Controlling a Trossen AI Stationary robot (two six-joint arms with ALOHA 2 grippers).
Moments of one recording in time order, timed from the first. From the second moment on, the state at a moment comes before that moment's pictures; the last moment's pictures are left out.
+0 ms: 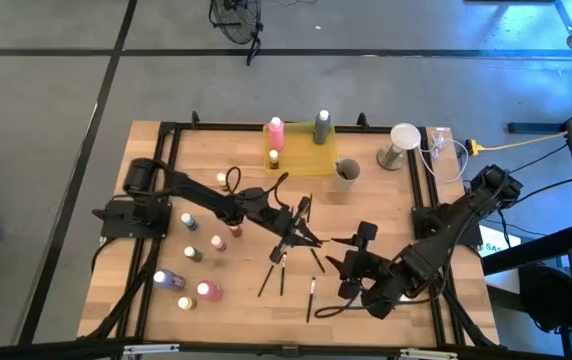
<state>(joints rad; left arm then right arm) -0.07 1.90 0.97 1.12 0.41 -0.02 0.77 1.57 1.19 -0.67 1.01 0.56</state>
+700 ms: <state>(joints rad) -0.01 2.08 0.97 1.45 0.50 -0.10 0.71 1.57 1.19 -0.43 1.28 0.49</state>
